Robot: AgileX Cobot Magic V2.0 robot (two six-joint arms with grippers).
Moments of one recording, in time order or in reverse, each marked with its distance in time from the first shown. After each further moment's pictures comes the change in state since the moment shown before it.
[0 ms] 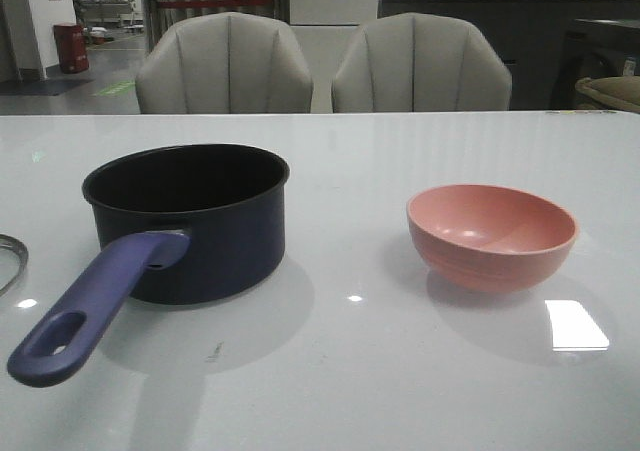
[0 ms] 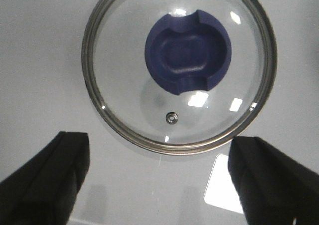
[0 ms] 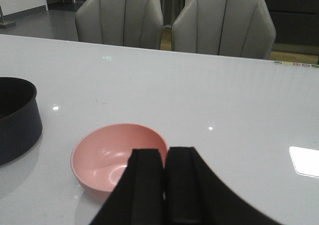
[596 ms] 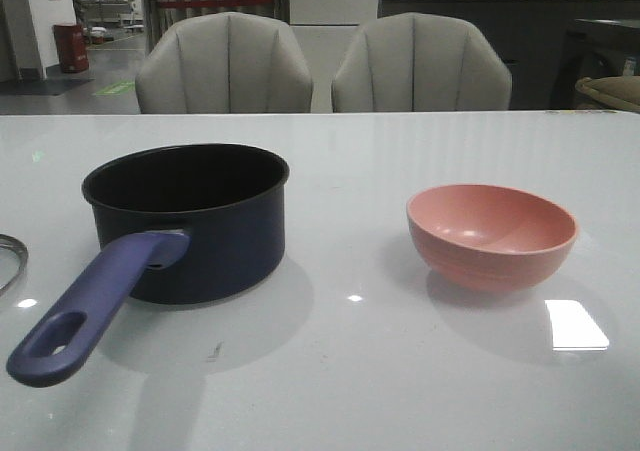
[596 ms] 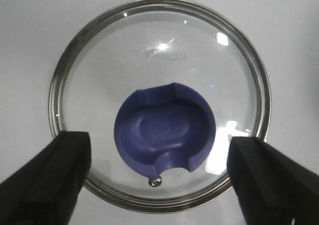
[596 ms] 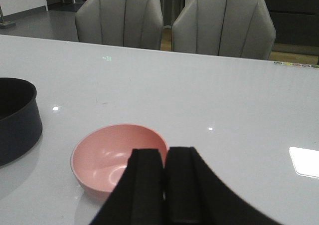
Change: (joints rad) left arm -0.002 0.286 -0.262 -0.053 0.087 0.087; right arm 0.000 -0.001 0.000 0.000 0.000 0.000
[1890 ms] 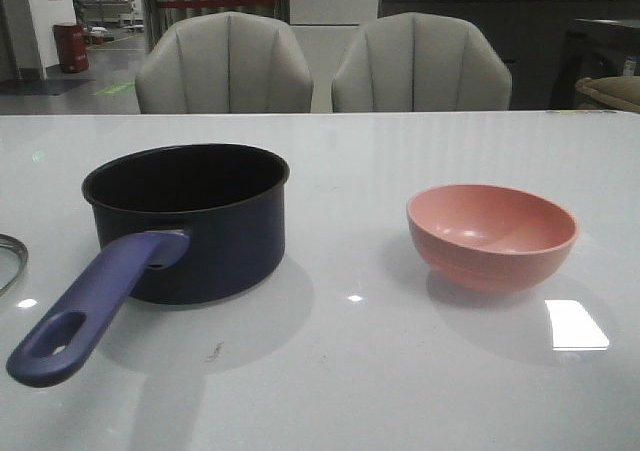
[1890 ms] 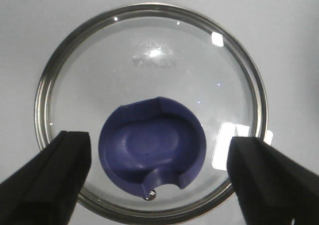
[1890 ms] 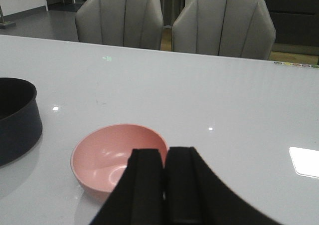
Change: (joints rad) left arm -0.025 0.041 -0.027 0.016 -0.003 0.011; right arm 0.000 0.000 0.000 0.000 0.000 0.000
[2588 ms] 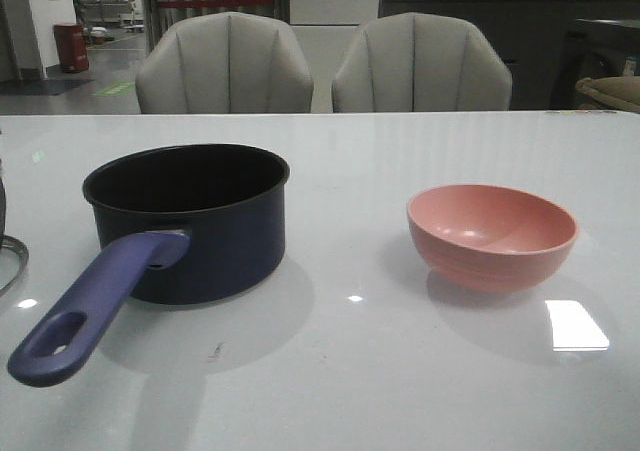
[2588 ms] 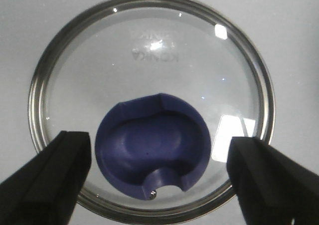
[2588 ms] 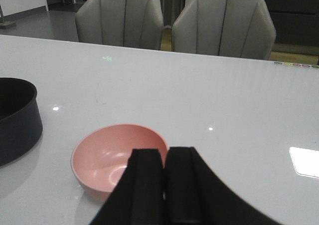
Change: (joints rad) left arm 0.000 0.035 0.000 0.000 0.011 -0.002; right arm 0.000 0.000 0.000 0.000 0.000 0.000
